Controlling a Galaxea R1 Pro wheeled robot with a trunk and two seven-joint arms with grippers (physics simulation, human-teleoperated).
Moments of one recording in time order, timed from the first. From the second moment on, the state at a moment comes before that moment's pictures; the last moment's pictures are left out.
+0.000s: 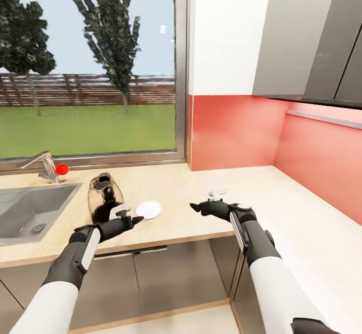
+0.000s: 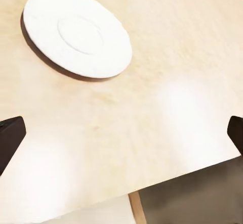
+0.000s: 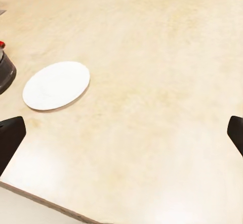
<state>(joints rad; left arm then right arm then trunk) -0.63 0.02 0.21 -0.95 0.16 0.67 -0.41 -0.77 0.15 -0.13 -0.90 0.26 0.45 0.56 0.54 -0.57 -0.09</state>
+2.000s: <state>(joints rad) -0.64 -0.11 0.19 -1.00 0.24 0.67 -0.11 -0.77 0.15 -0.04 -0.90 0.26 0.50 0.57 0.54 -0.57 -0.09</state>
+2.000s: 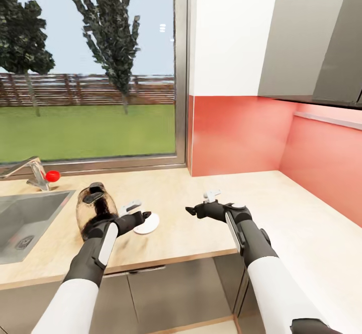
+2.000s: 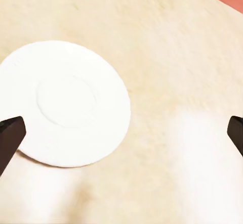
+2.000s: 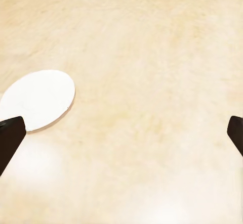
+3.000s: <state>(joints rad) -0.63 -0.11 0.20 -0.99 0.24 0.67 -0.10 -0.77 0.15 -0.04 -0.83 0.25 0.50 0.57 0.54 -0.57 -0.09</state>
